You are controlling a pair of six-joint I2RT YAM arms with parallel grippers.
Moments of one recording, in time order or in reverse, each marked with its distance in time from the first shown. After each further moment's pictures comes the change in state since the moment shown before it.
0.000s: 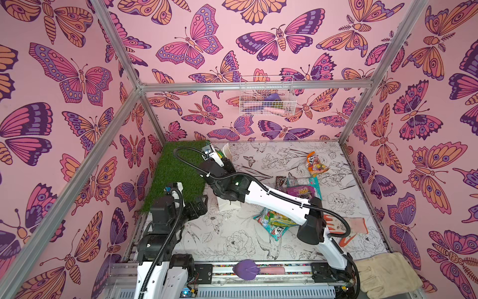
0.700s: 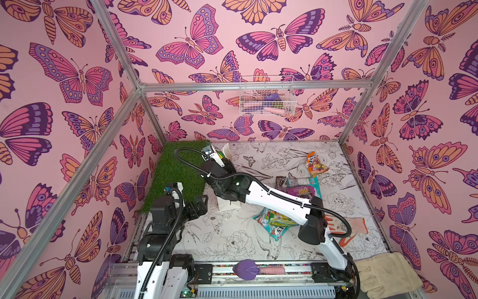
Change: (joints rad) left arm 0.000 0.000 0.000 0.000 0.002 0.000; right arm -0.002 -0.016 -0.018 -0.002 -0.009 0.002
